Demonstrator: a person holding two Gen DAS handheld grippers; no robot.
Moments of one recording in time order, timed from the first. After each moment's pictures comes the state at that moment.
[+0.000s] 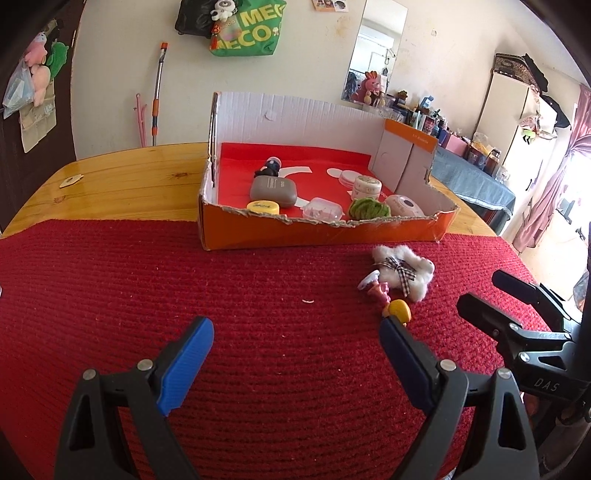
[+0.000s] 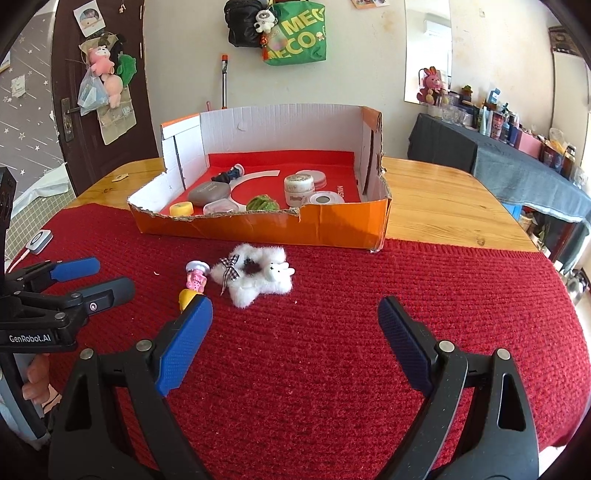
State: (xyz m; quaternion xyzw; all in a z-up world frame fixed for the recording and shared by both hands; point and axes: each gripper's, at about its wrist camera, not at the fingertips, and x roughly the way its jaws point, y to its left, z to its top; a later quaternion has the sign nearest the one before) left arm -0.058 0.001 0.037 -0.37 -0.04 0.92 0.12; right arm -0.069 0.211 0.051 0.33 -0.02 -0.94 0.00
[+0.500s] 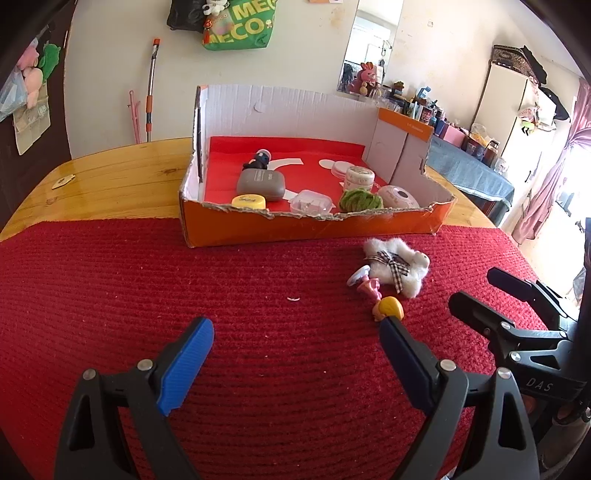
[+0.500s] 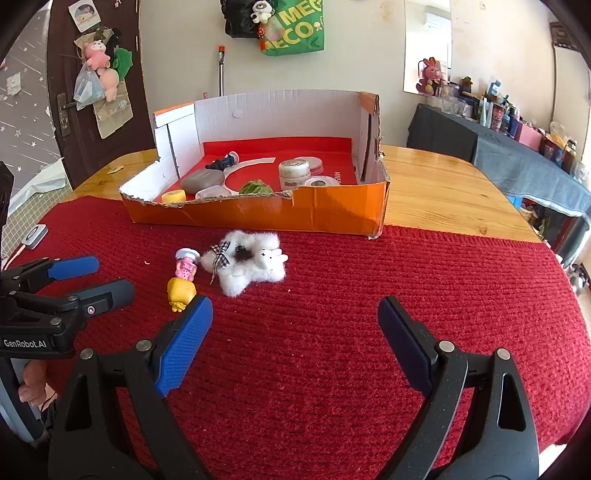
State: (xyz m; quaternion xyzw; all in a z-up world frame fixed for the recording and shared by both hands) left arm -0.063 0.014 0.037 -0.39 -0.04 0.91 0.13; right arm -0.072 0.218 0.044 0.34 -0.02 -0.94 0.00
